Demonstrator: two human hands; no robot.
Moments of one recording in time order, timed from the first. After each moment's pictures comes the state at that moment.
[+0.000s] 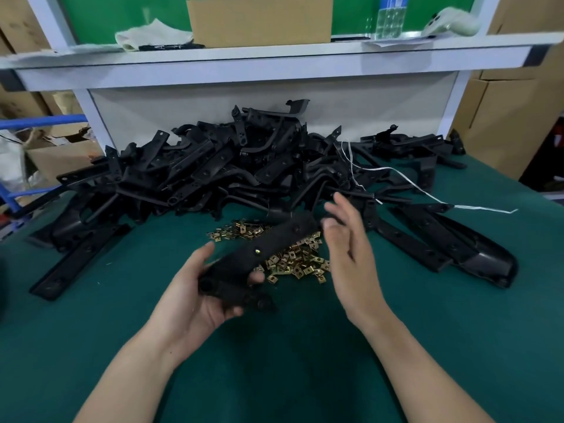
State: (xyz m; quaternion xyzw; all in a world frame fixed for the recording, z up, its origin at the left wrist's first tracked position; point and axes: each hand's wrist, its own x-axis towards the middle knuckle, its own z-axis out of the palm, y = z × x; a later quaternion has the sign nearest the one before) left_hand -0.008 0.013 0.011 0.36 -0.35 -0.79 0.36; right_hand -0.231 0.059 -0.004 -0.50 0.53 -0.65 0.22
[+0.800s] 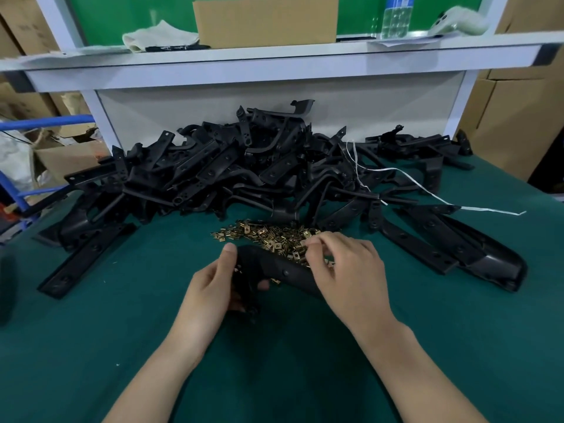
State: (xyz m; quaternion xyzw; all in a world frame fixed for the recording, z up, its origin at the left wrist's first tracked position) left_hand -0.024 0.021 -0.005 0.44 -0.57 -0.56 0.40; right_hand -0.223 0.065 -0.005 -0.60 0.66 -0.44 -0.11
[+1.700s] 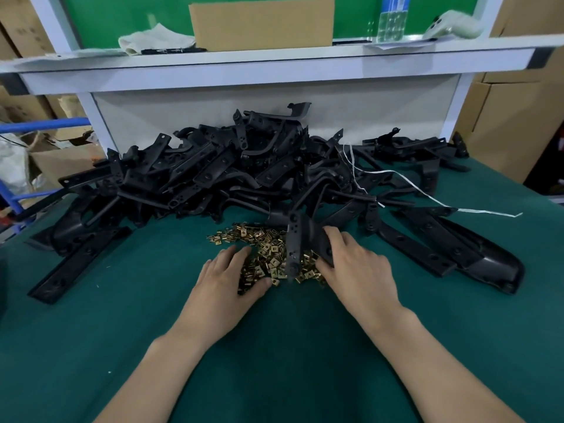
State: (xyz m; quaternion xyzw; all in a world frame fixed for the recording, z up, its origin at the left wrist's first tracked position) left_hand -0.029 -0.013 -0.030 0.50 -0.83 -0.15 0.19; right_hand -0.253 0.051 -0.018 -0.62 0.74 -0.18 -0.19
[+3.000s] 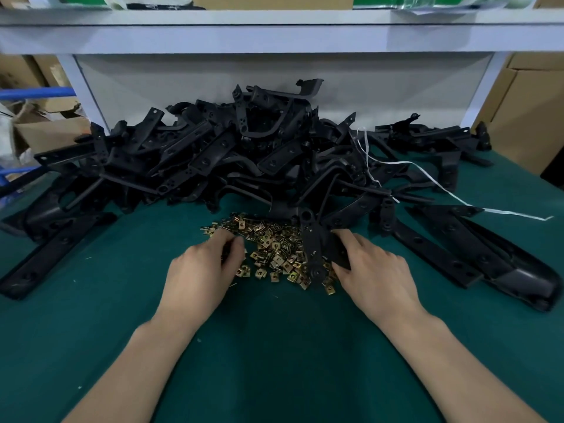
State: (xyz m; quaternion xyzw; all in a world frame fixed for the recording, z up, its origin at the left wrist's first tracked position) left_hand -0.030 -0.042 -0.027 0.50 -0.79 -0.07 0.34; right_hand -0.278 0.035 -0.028 -0.64 0.75 -0.17 -0.08
